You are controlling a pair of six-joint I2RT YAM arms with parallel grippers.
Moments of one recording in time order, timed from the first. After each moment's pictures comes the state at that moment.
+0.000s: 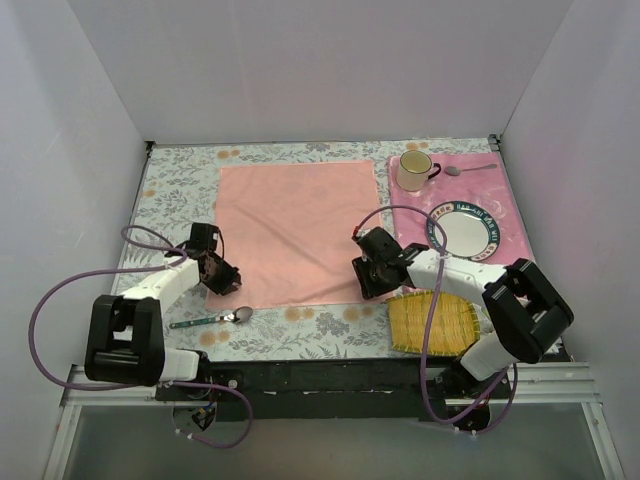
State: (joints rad) left arm -0.11 1.35 0.66 -0.48 0.00 -0.97; right arm 0.75 1.53 0.82 -0.43 0.04 0.33
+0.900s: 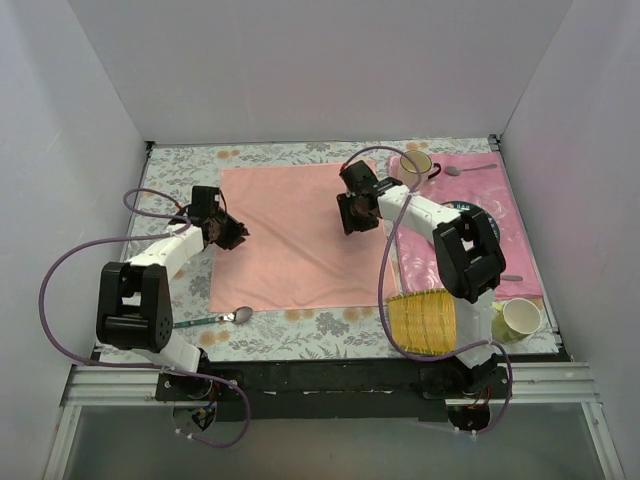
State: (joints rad) left arm -0.11 1.51 0.93 -0.33 0.04 -0.97; right arm 0.61 1.98 1.51 -0.60 0.06 0.28
